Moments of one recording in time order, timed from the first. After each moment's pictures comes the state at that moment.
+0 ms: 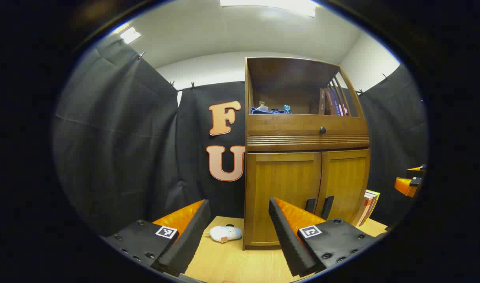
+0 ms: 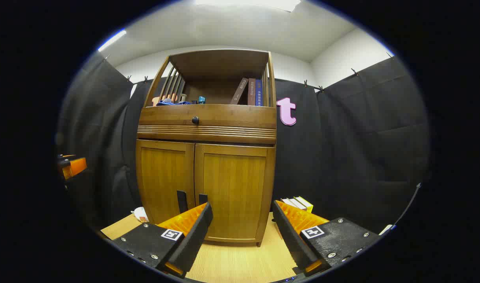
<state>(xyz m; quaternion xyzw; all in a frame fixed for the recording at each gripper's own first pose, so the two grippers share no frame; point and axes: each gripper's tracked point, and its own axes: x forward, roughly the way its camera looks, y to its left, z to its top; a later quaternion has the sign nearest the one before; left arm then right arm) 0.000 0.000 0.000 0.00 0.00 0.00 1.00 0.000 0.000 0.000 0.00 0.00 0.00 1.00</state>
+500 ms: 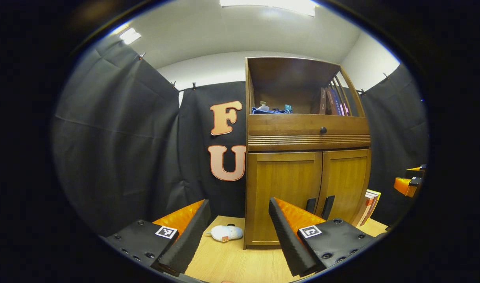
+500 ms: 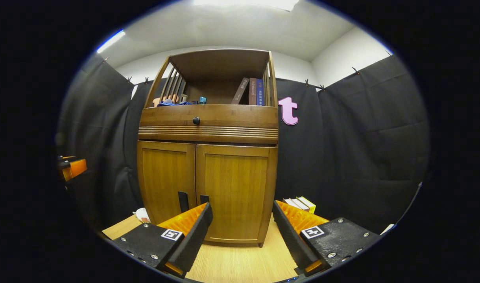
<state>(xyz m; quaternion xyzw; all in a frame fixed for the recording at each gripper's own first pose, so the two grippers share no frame) -0.001 0.001 0.003 0.01 0.00 0.01 1.00 0.008 0.003 0.003 0.00 0.00 0.01 1.00</state>
